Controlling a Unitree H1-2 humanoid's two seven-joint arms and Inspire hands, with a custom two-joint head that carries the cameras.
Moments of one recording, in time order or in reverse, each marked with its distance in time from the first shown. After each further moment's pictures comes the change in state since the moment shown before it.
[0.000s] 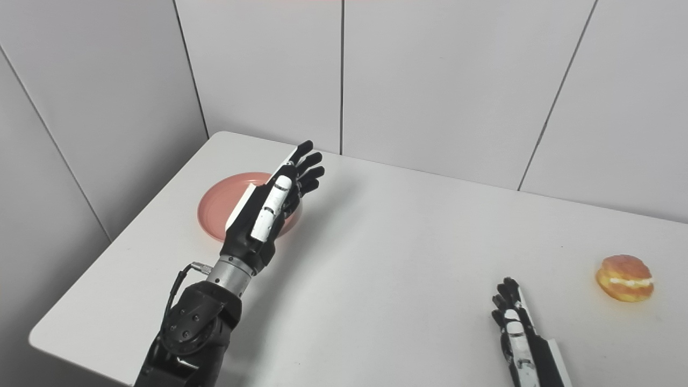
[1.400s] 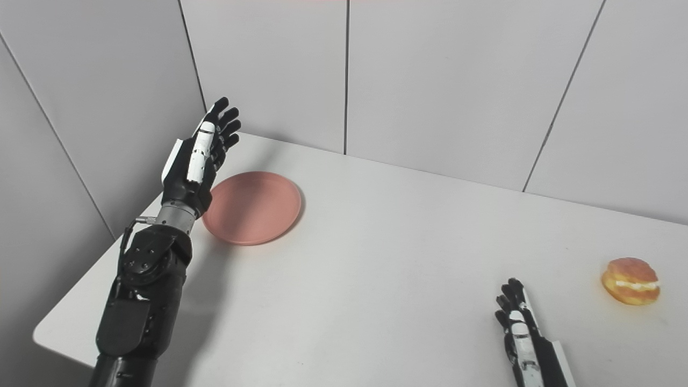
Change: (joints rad) left arm -0.150 0.155 0.220 0.254 -0.103 -0.034 0.059; right arm -0.005 -0.002 -0.002 0.014 0.005 -0.001 -0.001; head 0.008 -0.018
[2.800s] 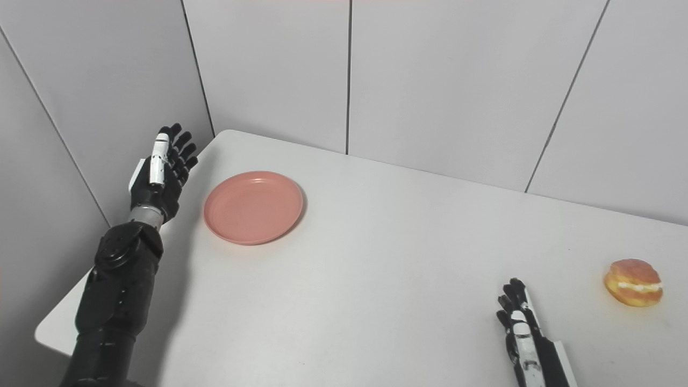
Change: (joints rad) left arm -0.045 0.095 0.133 0.337 -0.170 -0.019 0.003; right arm -0.003 -0.001 -0.006 0.004 0.001 -0.001 0.000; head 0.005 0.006
